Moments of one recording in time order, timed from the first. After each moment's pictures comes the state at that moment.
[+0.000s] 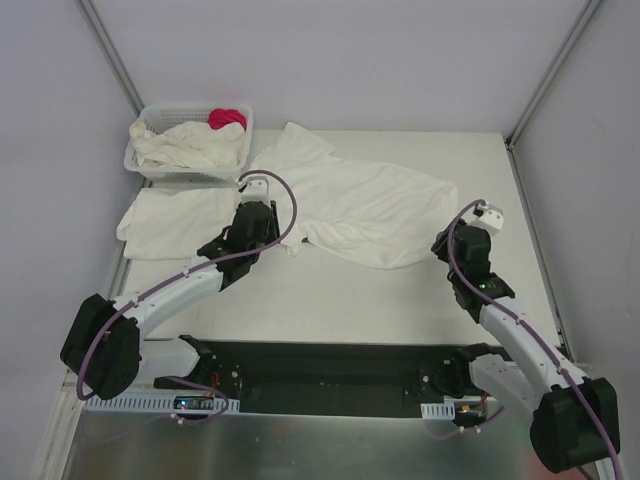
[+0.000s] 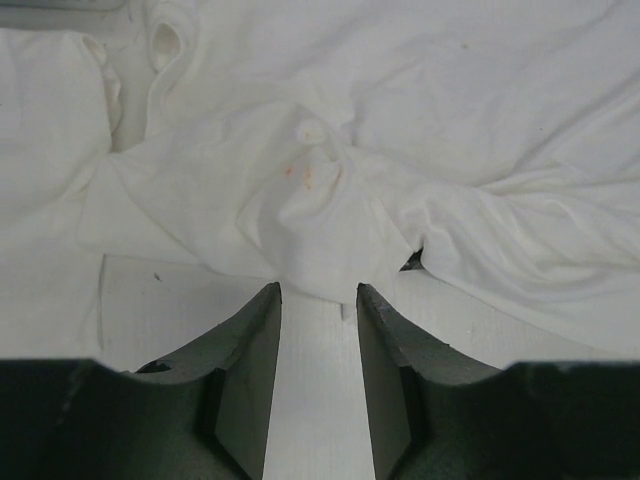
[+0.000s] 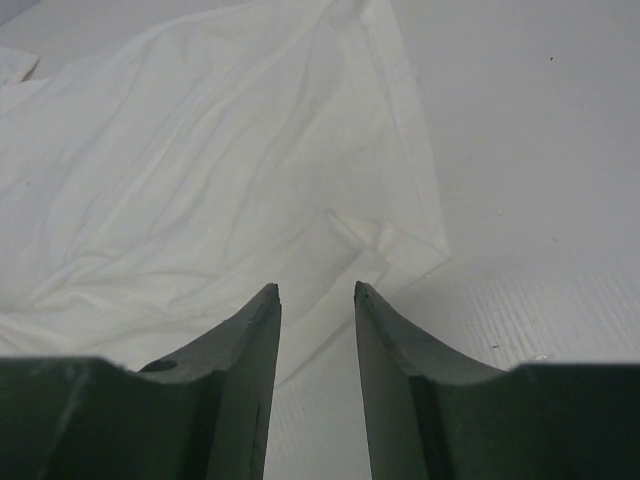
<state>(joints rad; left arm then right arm) -0.61 1.23 0.74 -0.04 -0.41 -0.38 0.29 0.86 0.48 -0.08 0.38 0.52</state>
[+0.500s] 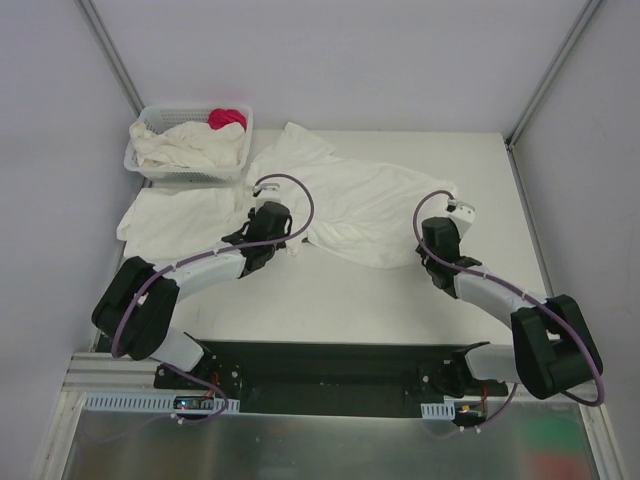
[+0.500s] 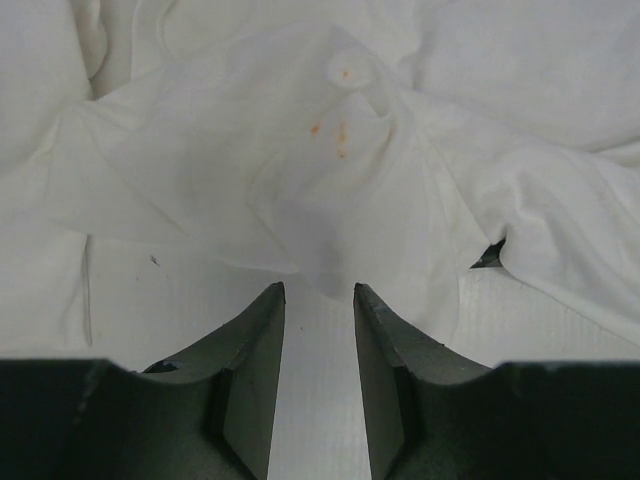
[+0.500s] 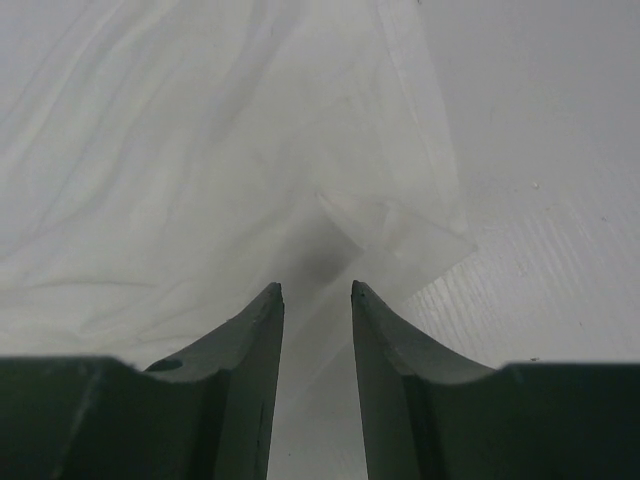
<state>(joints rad) -0.61 1.46 0.77 -0.03 -0.48 -0.40 0.37 1.29 0.54 0.07 0.52 0.57</state>
